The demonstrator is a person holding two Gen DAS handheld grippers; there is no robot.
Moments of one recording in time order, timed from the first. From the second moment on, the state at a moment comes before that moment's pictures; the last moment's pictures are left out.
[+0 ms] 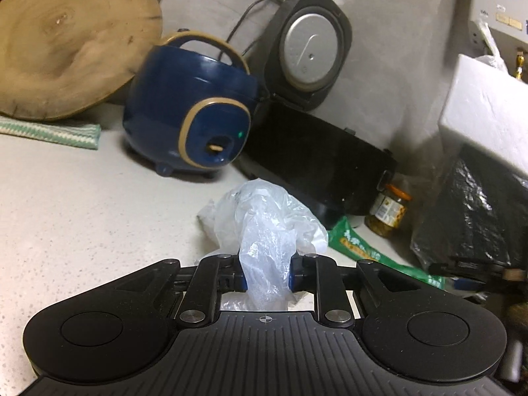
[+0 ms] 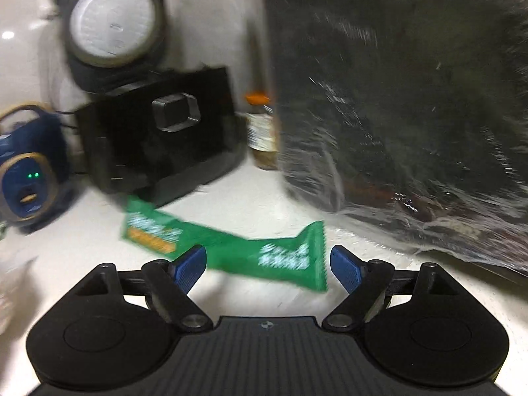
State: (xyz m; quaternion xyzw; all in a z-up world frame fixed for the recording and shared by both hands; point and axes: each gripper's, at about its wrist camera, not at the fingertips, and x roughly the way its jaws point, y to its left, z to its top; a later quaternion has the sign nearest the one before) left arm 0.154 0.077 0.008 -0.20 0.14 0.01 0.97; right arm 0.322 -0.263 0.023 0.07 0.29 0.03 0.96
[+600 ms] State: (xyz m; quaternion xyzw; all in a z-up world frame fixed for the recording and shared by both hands) left arm 0.163 0.076 0.005 -0.21 0.16 -0.05 0.96; right arm 0.321 -0.231 0.007 0.09 0.36 0.09 0.92
